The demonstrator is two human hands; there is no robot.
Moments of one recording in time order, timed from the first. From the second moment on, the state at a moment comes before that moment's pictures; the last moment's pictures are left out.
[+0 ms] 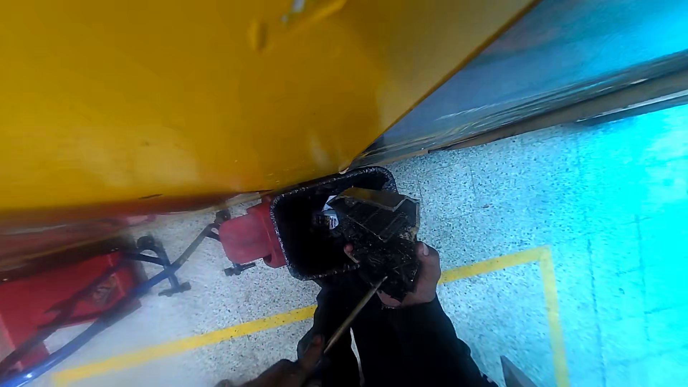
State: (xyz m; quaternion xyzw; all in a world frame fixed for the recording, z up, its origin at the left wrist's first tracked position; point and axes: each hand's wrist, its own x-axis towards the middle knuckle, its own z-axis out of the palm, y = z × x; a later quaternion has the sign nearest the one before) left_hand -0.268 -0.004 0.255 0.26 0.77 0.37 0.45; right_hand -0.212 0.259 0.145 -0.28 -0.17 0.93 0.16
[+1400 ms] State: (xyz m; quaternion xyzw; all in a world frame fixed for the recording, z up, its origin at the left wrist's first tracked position) left_hand -0.290 -0.011 0.212 0.30 0.84 0.29 0.34; right_hand -0.220 0.263 0.142 -0.34 -0.22 0.91 0.09
